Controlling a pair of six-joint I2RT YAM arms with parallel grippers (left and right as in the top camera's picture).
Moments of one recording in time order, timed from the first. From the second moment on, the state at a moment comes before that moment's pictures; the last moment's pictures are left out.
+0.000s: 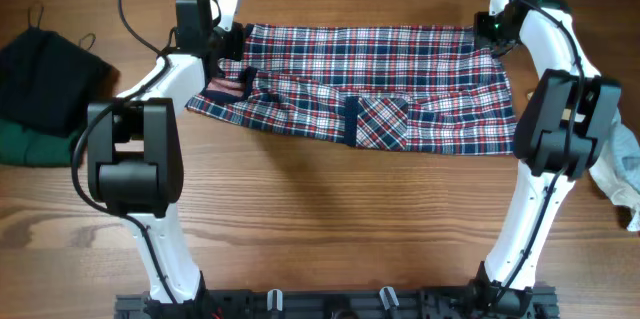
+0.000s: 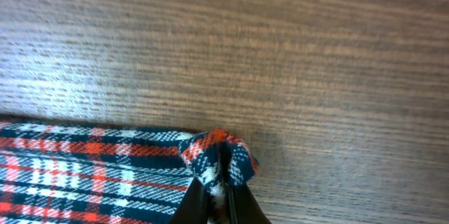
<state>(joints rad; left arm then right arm) -0.05 2.13 1.38 0.01 0.16 0.17 -0.17 2.41 1.94 -0.65 -0.10 -0.22</state>
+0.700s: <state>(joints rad) -0.05 2.22 1.39 0.01 0.26 0.15 -0.17 2.41 1.94 -0.65 -0.10 -0.21</state>
